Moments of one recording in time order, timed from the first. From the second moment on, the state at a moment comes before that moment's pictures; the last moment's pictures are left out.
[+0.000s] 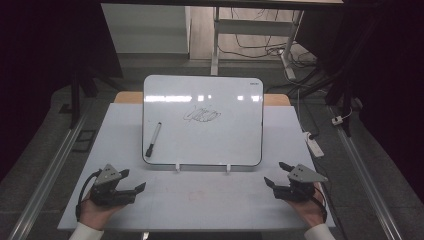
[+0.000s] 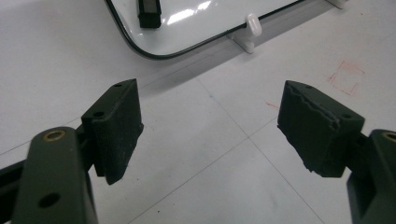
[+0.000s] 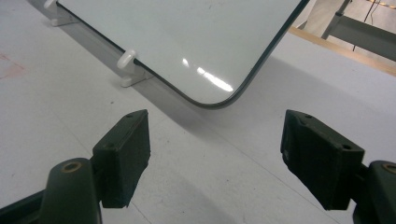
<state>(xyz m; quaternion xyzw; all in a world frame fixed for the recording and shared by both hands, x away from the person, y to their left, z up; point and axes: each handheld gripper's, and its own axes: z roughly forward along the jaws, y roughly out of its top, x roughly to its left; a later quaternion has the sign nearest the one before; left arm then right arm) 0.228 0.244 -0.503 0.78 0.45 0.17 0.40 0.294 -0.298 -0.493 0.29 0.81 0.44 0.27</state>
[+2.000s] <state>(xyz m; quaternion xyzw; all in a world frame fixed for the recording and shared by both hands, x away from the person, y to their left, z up) 0.368 0.178 -0.453 0.79 0.44 0.32 0.27 0.289 -0.288 -0.500 0.29 0.81 0.43 0.28</state>
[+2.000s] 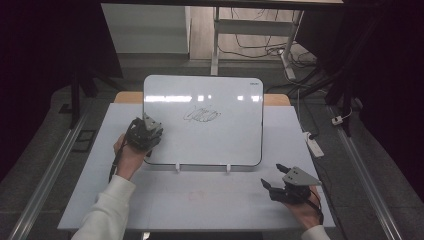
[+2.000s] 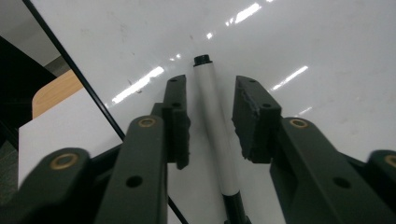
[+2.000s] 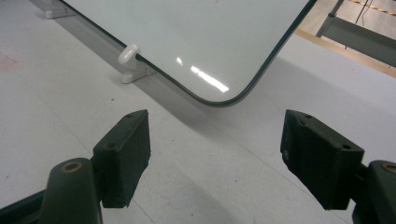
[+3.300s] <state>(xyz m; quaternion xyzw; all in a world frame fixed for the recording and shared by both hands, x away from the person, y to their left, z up) 0.322 0.148 -0.405 0.78 0.34 0.21 0.47 0.289 -0.237 -0.480 0.27 0.80 0.49 0.22</state>
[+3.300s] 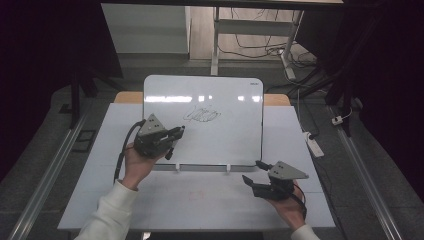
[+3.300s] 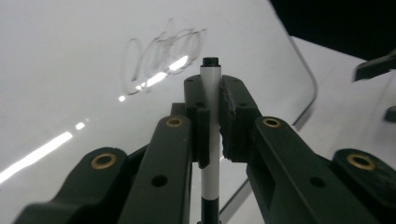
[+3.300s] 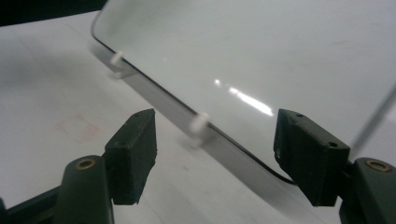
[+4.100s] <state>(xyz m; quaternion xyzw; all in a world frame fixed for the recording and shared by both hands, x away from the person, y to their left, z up) 0.306 0.058 -0.422 0.80 0.28 0.19 0.49 0.313 -0.126 -0.467 0.30 0.81 0.51 0.07</state>
